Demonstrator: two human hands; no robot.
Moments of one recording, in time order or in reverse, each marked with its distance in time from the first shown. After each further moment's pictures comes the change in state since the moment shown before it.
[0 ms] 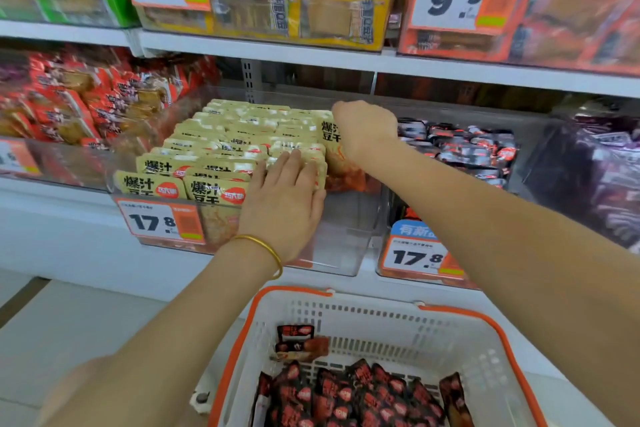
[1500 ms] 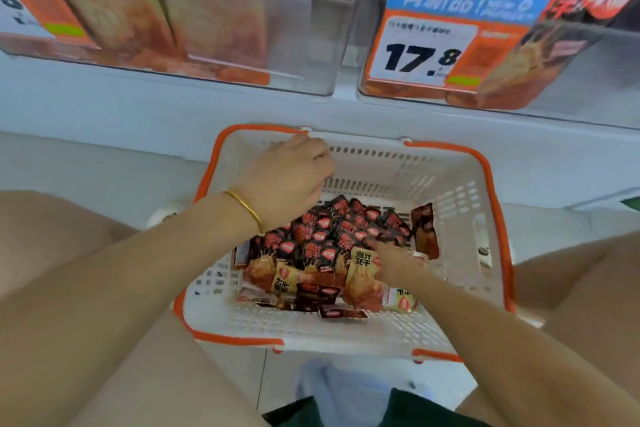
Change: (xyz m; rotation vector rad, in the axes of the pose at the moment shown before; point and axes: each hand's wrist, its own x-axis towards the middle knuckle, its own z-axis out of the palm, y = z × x) left_hand -0.106 0.039 0.106 -0.287 -0.363 0.519; right_hand -0.335 0.049 0.332 0.334 -1.179 0.163
